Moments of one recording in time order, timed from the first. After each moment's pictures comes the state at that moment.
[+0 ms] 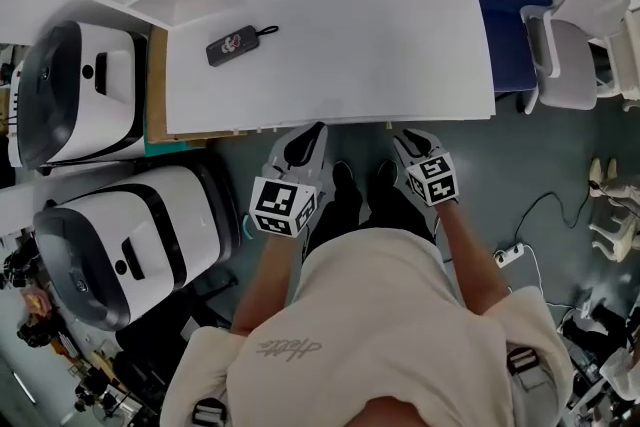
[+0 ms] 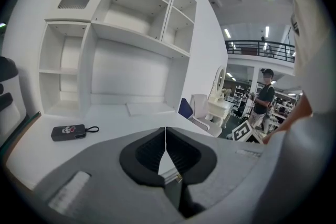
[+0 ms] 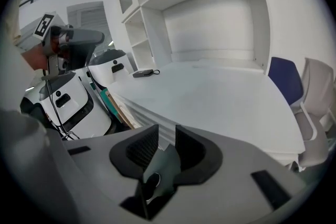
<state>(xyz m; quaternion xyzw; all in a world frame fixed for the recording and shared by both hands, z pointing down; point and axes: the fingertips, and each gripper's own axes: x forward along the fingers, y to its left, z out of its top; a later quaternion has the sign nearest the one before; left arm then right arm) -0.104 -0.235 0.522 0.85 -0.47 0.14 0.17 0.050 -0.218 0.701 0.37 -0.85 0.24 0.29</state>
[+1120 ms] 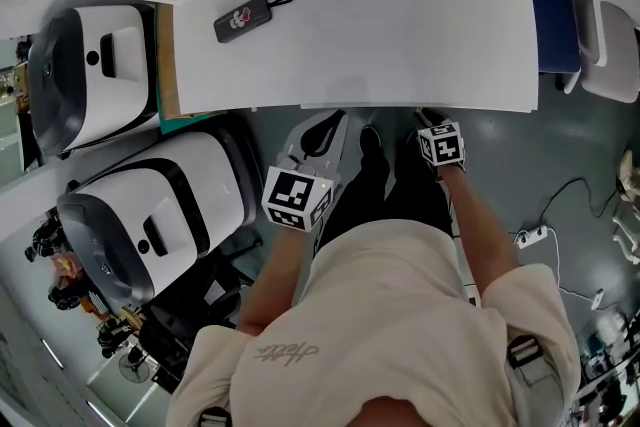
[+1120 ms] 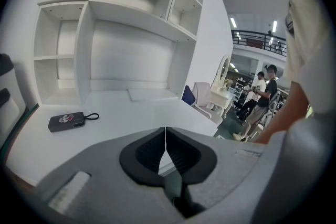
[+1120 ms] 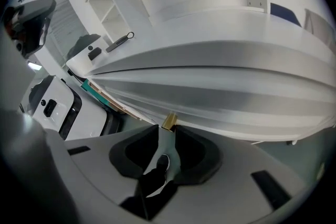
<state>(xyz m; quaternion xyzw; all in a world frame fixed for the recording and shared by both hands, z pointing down) -0.105 -0.260 0.567 0.84 -0.46 0.20 0.22 0.041 -0.232 0.860 0.36 -0.77 0.38 0.36</state>
